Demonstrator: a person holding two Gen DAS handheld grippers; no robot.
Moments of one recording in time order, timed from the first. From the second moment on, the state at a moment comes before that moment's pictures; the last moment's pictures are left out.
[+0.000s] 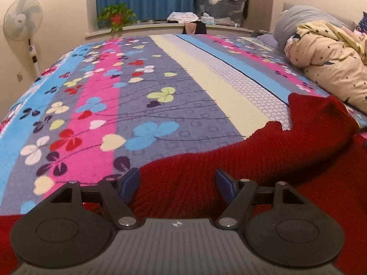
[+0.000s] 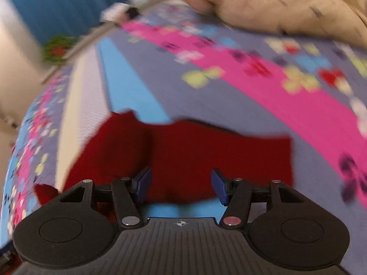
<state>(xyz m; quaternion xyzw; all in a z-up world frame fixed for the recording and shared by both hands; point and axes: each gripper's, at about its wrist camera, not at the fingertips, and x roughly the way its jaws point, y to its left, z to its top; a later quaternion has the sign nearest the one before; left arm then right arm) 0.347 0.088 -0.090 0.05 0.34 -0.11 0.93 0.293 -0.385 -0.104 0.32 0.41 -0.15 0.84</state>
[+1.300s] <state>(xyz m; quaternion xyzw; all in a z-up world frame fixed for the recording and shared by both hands) 0.318 0.081 -0.079 0.02 0.31 -0.10 0.95 0.241 -0.568 -0.114 0.35 0.19 -0.48 0.78</state>
